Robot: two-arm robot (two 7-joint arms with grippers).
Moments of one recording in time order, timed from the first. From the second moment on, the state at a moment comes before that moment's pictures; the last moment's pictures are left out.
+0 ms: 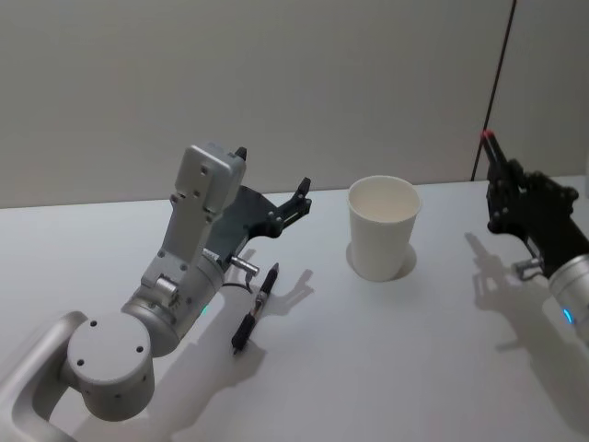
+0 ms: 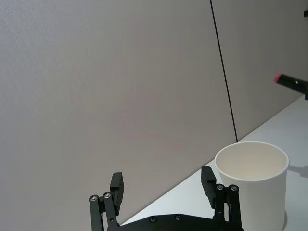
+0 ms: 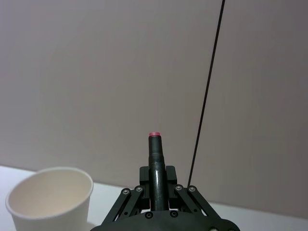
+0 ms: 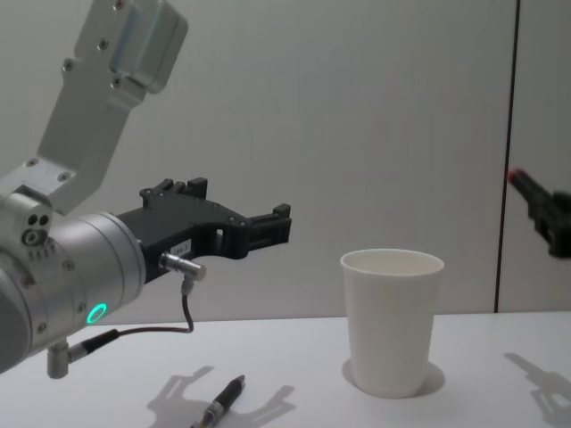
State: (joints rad) left arm -0.24 0.38 0.45 -1.63 -0.20 0.01 -0.01; right arm 0.07 0.21 -0.16 -1.67 0.09 0.01 0.06
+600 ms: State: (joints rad) left arm -0.24 0.38 0.45 -1.63 -0.20 0.01 -0.01; right arm 0.26 0.16 -0.18 -1.50 0.03 -0.26 0.16
